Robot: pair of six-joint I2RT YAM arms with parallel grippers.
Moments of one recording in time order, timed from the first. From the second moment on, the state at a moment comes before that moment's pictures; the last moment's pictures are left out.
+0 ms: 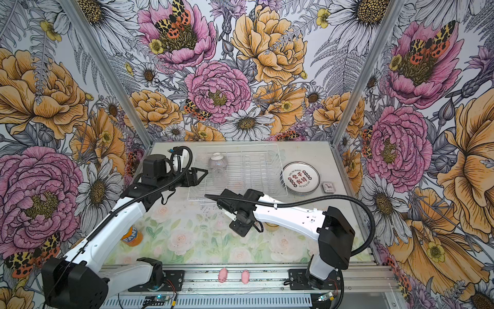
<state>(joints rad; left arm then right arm) -0.23 1.17 0.99 -0.35 0.45 -0.35 1.04 1.63 1.32 -1.11 0.03 0.05</state>
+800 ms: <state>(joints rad) -0.21 1.22 0.99 -0.35 0.46 -0.34 0.95 1.74 1.32 -1.12 -0.01 -0.05</state>
